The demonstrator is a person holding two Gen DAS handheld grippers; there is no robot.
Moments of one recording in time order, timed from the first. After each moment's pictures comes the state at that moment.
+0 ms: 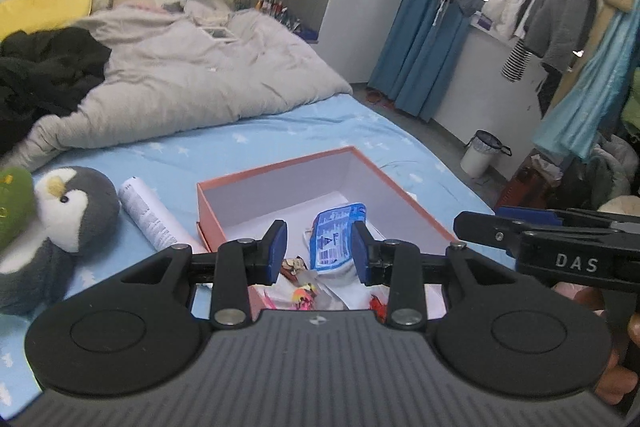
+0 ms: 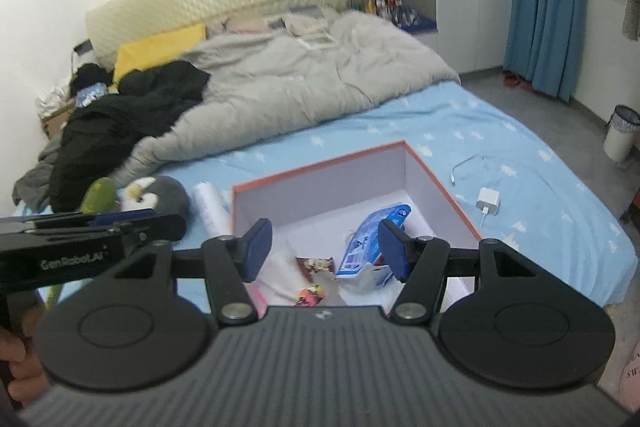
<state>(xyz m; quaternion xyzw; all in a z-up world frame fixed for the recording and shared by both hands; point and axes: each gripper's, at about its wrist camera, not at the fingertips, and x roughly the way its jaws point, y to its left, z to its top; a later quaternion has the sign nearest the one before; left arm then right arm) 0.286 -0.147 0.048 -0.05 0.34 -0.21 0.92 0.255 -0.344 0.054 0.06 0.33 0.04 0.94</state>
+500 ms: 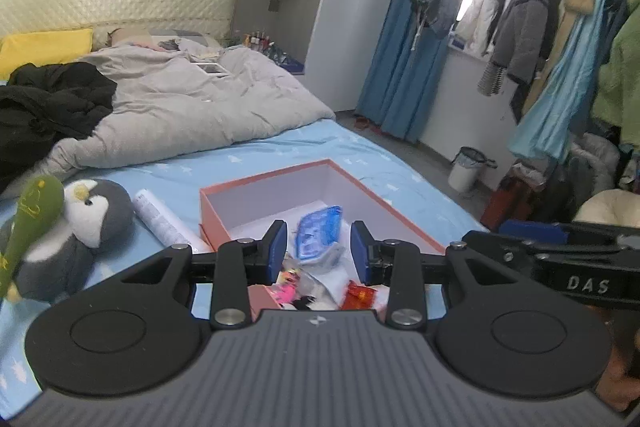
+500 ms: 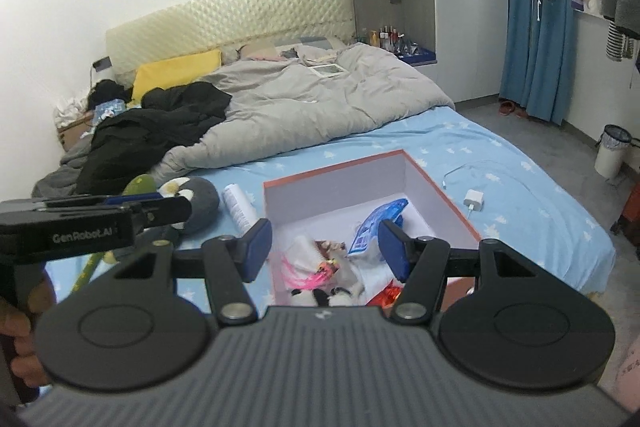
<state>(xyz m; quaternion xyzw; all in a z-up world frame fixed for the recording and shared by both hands) 0.160 -0.126 0.086 -0.05 0.29 -0.22 0.93 0.144 -0.329 0.081 0.06 0.29 0.04 0.96</state>
